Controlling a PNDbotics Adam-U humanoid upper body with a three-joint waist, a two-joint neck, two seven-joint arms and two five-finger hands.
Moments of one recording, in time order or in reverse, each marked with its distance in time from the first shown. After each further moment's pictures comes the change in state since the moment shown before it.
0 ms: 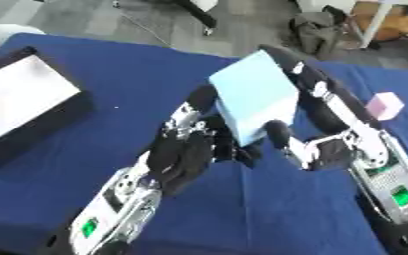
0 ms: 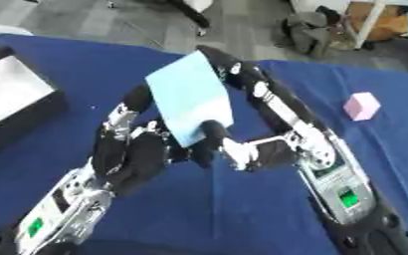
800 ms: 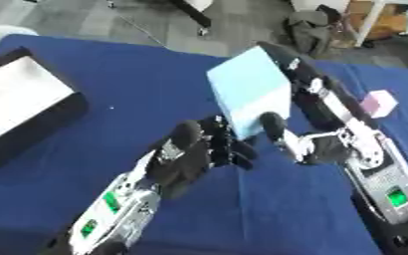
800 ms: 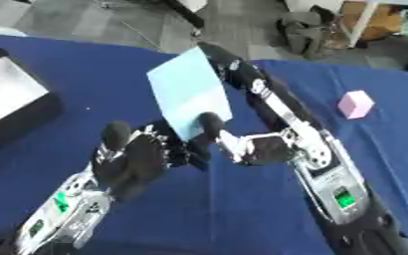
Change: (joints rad) left arm -0.002 0.000 -0.008 0.027 0.095 0.002 0.009; right arm 0.016 0.016 -0.019 0.000 0.028 0.038 -0.021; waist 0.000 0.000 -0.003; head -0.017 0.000
